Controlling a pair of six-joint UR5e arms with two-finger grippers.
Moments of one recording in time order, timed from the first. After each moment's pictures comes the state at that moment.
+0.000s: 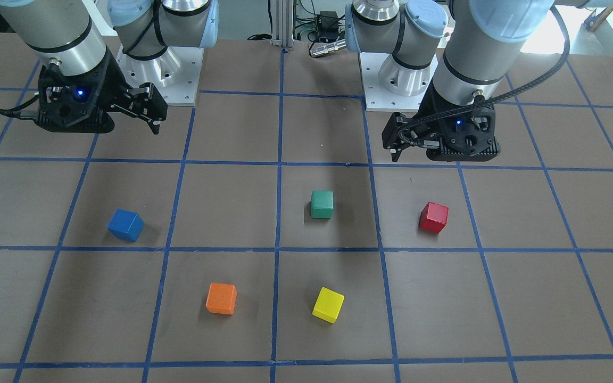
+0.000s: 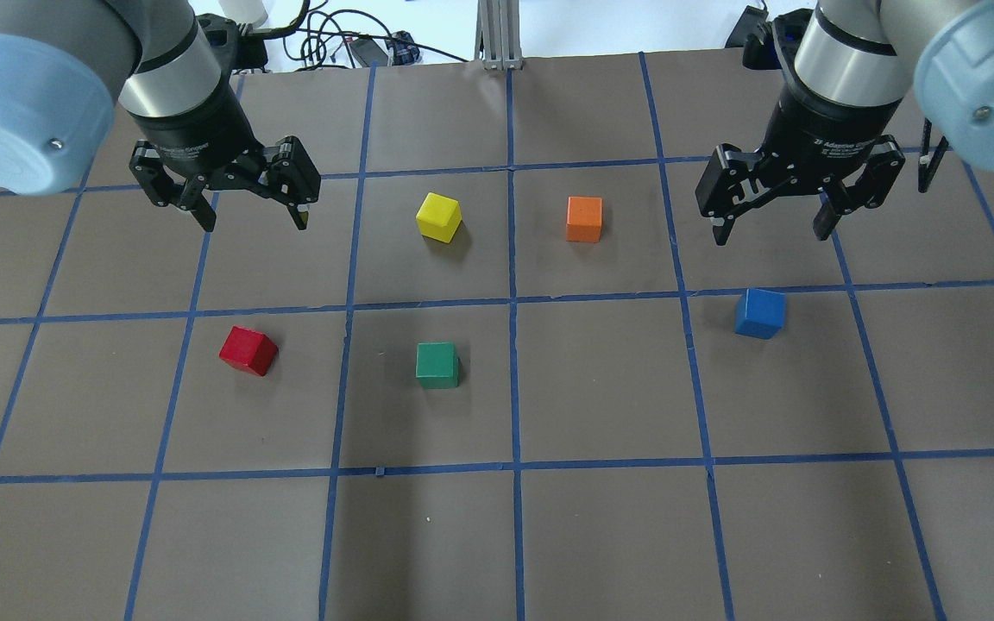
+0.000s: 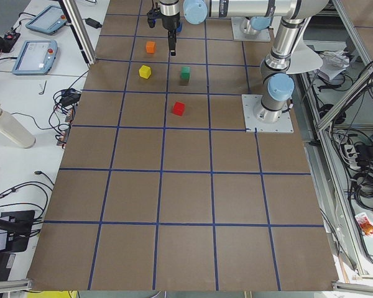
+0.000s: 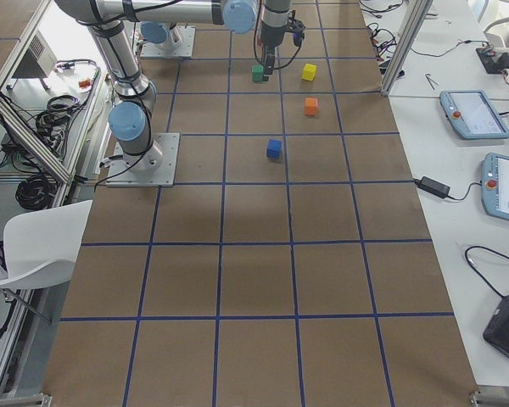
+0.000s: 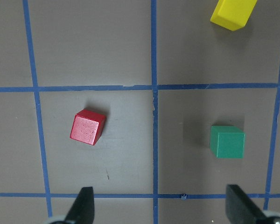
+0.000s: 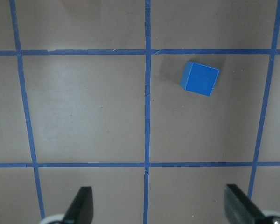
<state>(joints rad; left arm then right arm) -1.59 -1.64 -1.56 -1.57 1.61 -0.02 1.56 -1.57 1.59 -1.48 -1.57 -0.02</state>
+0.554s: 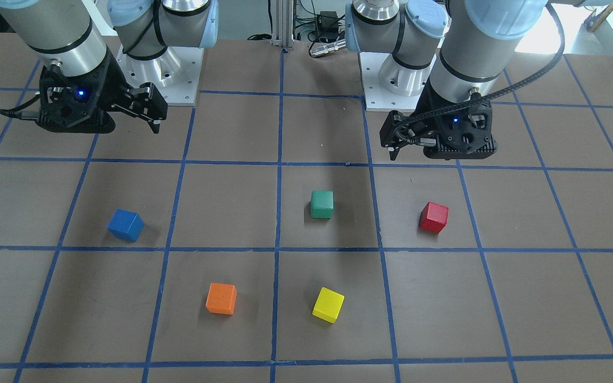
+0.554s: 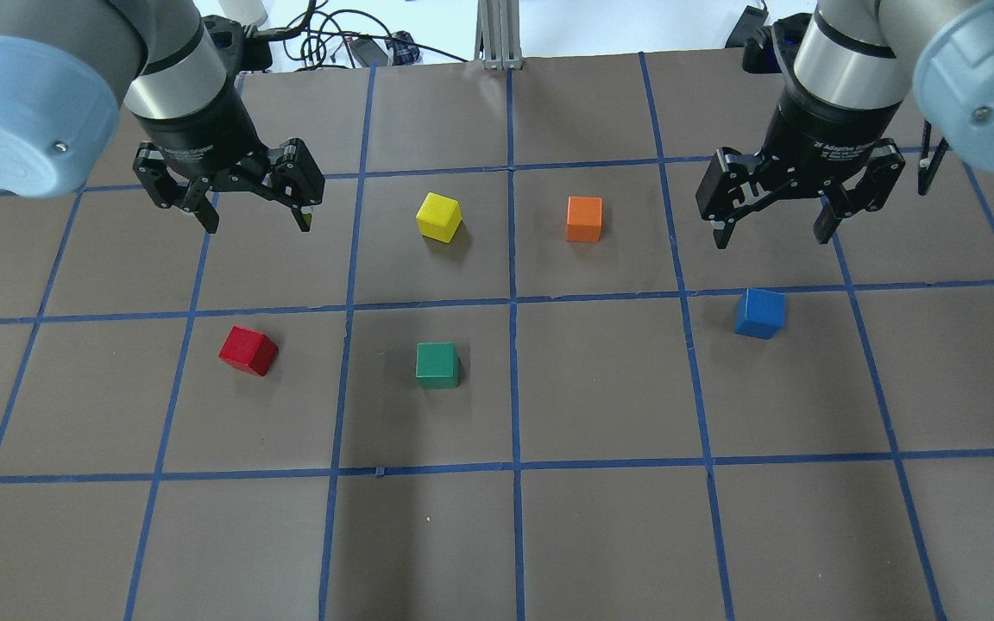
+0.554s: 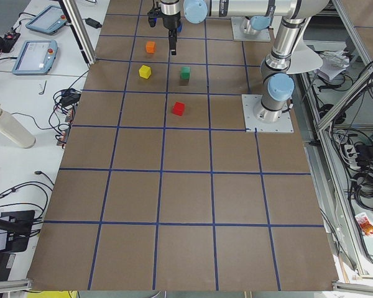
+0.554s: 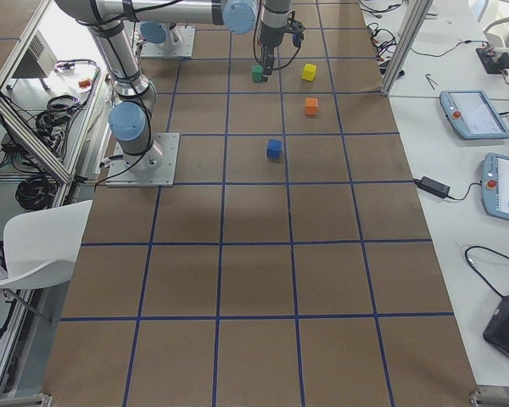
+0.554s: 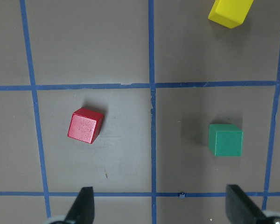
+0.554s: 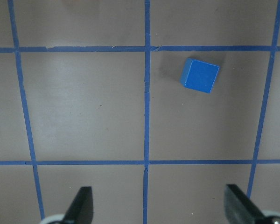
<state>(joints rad) -1.60 -1.64 -1.56 -1.57 1.61 -0.03 1.56 -1.57 1.59 -1.47 -1.57 -0.02</state>
